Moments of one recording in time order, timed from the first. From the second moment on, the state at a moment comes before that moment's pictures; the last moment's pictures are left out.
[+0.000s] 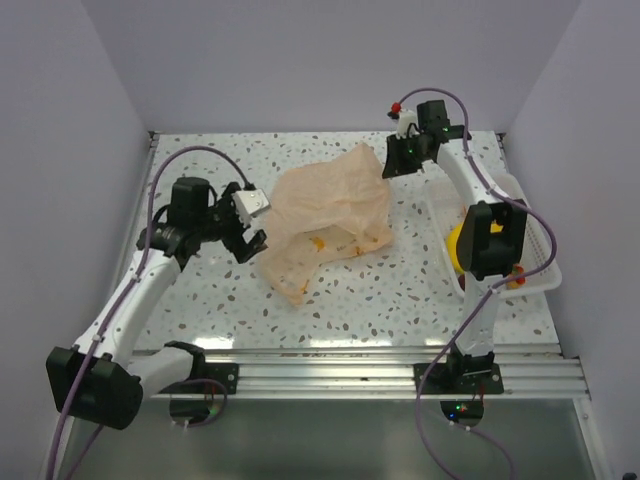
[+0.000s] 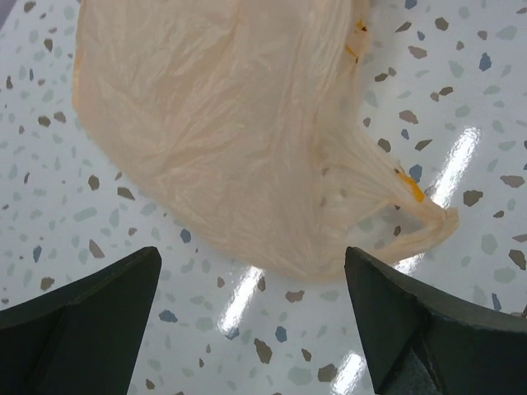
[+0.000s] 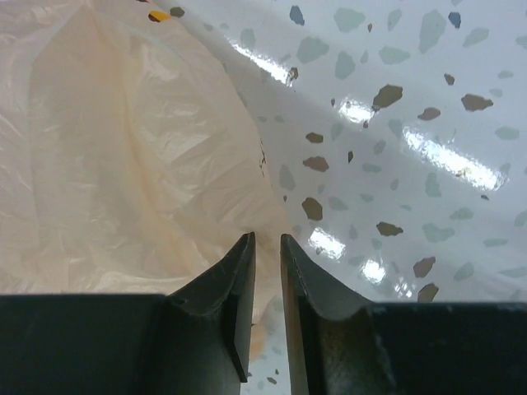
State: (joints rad) left arm -0.19 1.11 0.97 -0.57 0.59 0.62; right arm 0.15 2.09 1.93 -0.80 -0.40 -0.07
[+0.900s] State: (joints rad) left arm -0.64 1.66 1.46 -0.59 0.13 0.43; right arm -0.08 1.70 1.68 -0.98 -0.60 -0.14
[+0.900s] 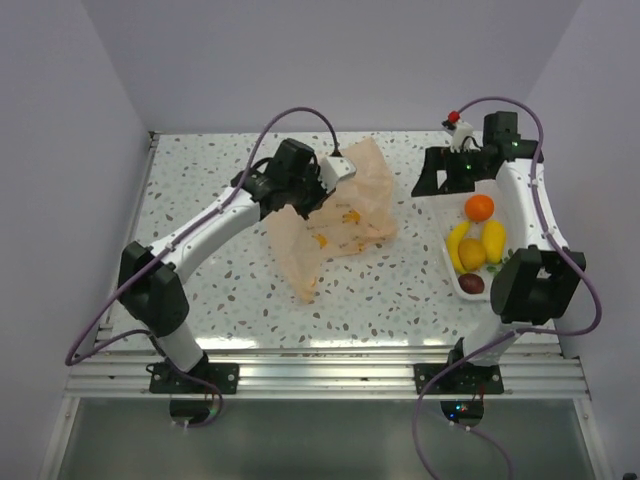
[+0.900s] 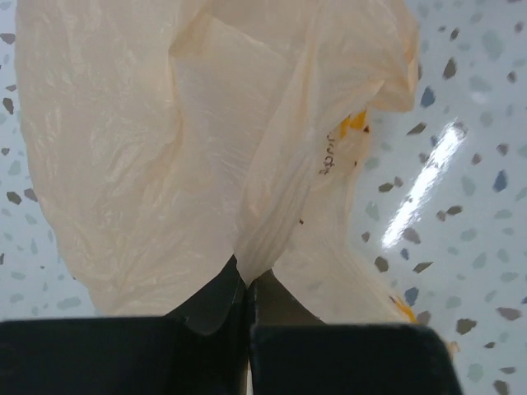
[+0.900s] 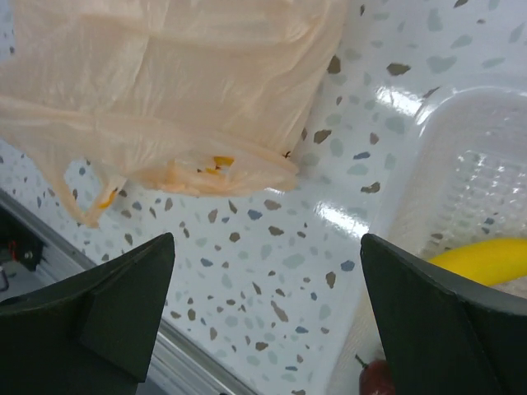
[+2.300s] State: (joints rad) left arm -0.31 1.68 1.41 0.25 1.01 -1.02; right arm 0.11 1.59 0.91 -0.22 -0.66 0.27
